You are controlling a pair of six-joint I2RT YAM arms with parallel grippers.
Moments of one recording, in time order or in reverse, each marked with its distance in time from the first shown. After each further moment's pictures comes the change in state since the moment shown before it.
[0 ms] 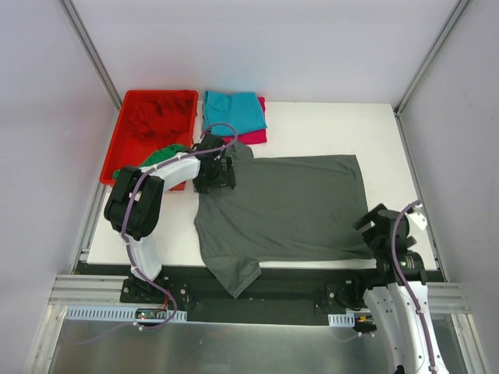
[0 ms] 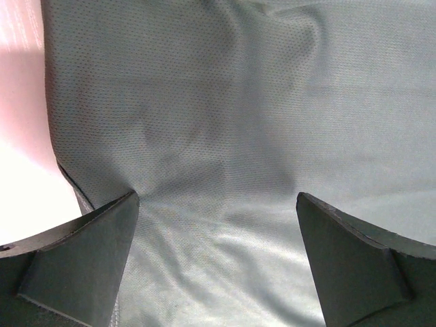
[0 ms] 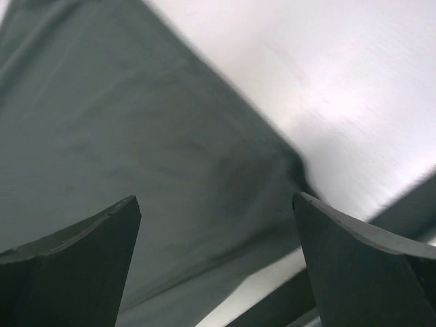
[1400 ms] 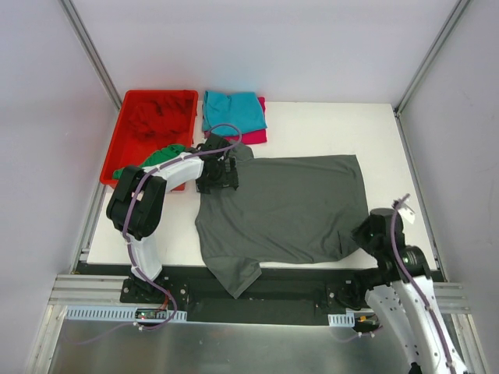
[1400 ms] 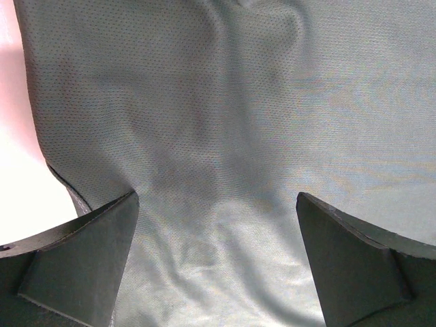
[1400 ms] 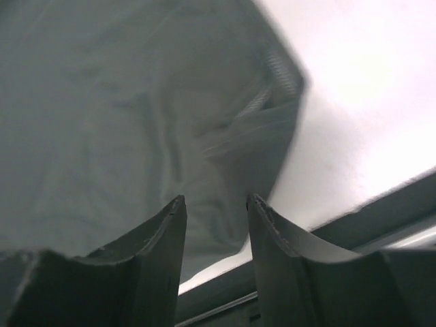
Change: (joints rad) left arm -0.034 0.010 0.019 -0.016 -0.006 0.003; right arm 0.148 0.014 0.068 -0.093 -0.091 0.009
